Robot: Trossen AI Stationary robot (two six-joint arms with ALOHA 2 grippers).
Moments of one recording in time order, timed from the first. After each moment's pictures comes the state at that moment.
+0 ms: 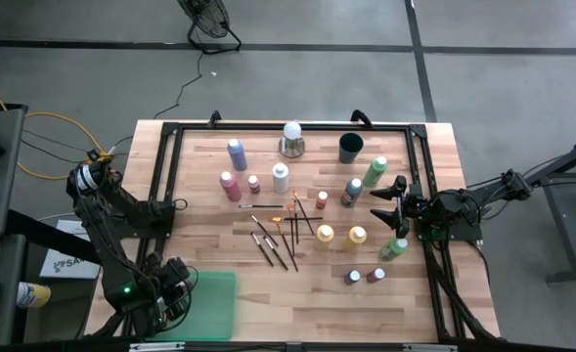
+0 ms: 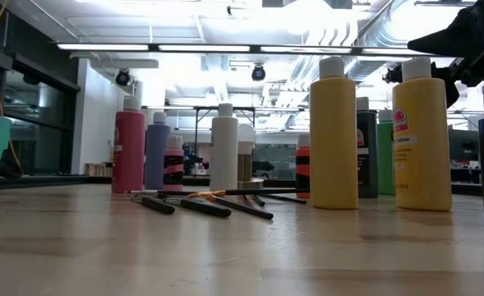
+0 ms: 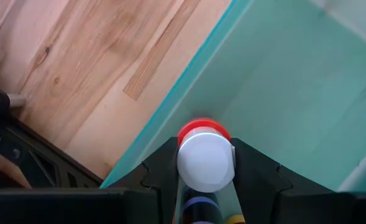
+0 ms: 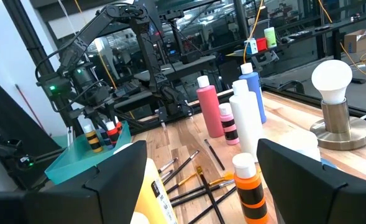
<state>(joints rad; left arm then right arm) -1.17 1.51 1.08 -1.14 -0.24 -1.80 0.34 0.03 0.00 0.09 0.49 0.28</state>
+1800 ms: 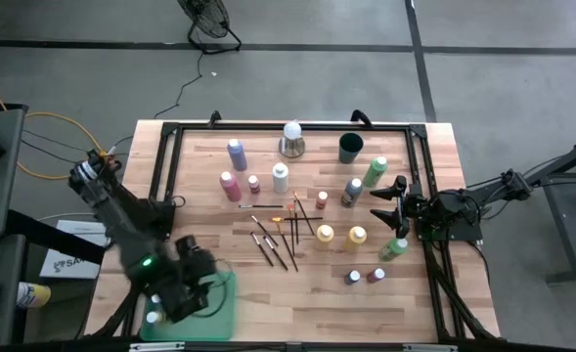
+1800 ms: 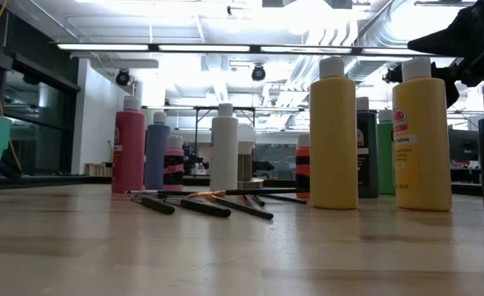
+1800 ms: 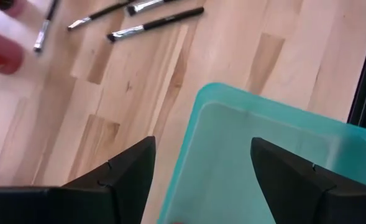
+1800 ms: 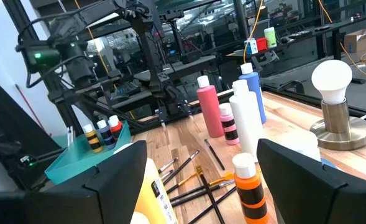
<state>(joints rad) -0.86 1.46 1.28 -1.15 -0.39 -1.15 0.34 0.03 0.00 0.09 0.49 0.28</state>
